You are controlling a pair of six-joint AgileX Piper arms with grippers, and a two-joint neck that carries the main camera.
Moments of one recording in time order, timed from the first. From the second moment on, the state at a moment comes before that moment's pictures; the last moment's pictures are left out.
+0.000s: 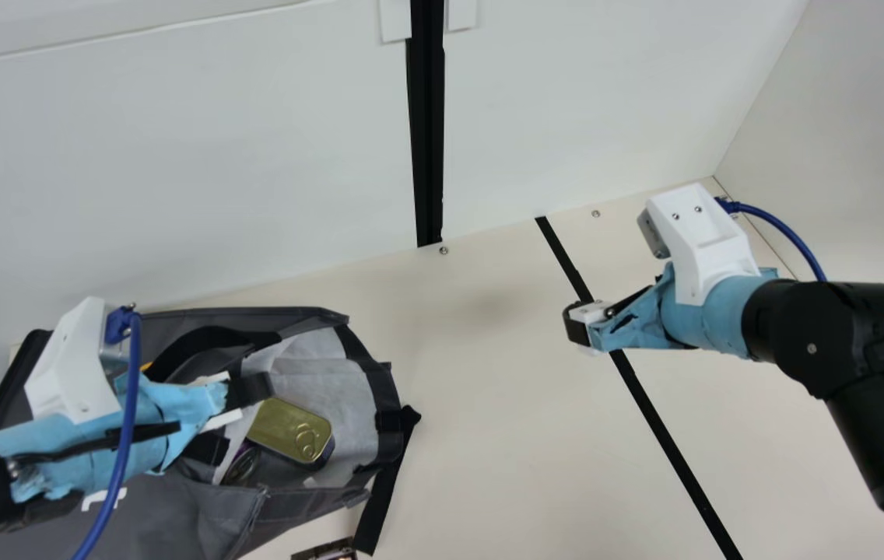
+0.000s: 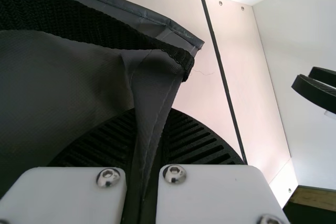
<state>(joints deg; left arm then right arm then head) -21.0 86.5 -74.7 -44.2 47.8 6.0 -10.4 72.2 -68.7 11.9 49.6 -19.2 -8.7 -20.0</state>
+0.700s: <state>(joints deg) -21.0 86.5 -74.7 -44.2 47.8 6.0 -10.9 78.7 -64.8 30.0 47.3 -34.1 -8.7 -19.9</state>
